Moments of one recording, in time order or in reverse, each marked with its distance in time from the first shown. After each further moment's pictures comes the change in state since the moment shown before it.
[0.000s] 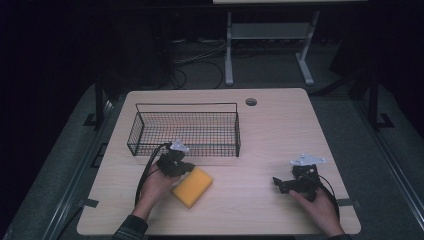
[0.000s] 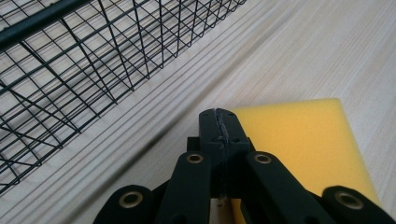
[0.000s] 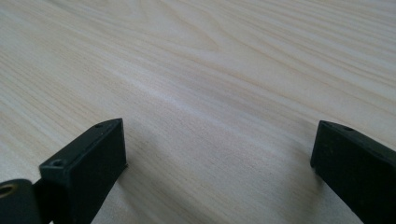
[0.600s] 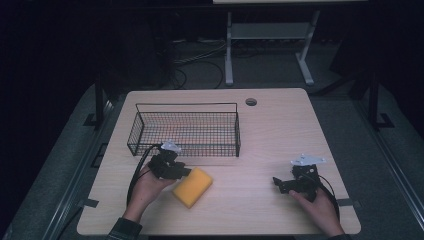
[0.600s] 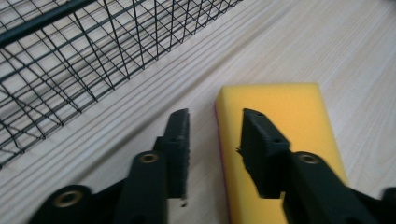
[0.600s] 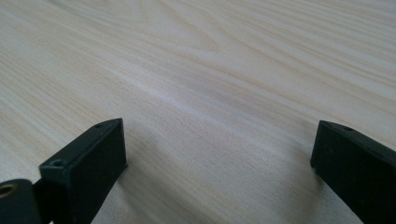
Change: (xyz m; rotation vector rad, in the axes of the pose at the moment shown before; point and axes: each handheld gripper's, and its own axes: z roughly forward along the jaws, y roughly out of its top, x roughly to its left) left arm -0.001 -0.007 -0.026 0.010 -0.005 -0.060; right arm 0.000 0.000 0.000 0.000 0.000 -0.001
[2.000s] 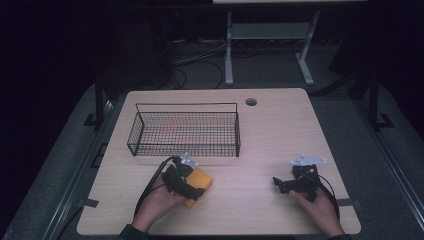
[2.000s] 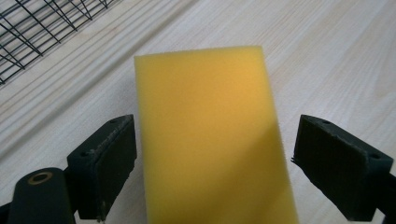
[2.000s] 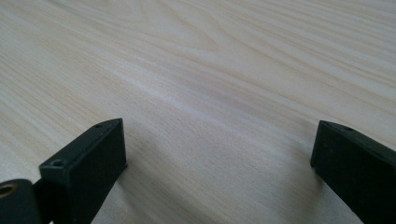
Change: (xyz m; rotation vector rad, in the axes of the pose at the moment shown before) left arm -0.050 -0.004 0.022 0.124 0.042 0.079; right arm 0.000 0.000 0.000 0.000 0.000 0.001
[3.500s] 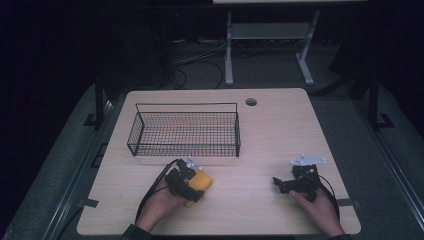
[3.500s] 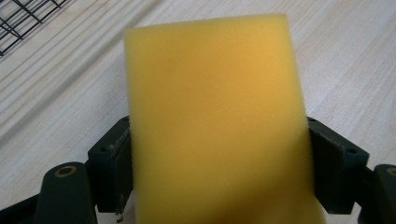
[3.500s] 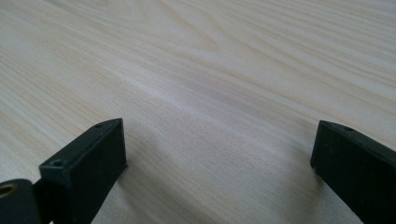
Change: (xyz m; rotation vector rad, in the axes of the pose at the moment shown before) left arm -0.001 -0.003 0.014 0.052 0.031 0.035; right arm 0.000 0.000 0.000 0.000 0.000 0.000
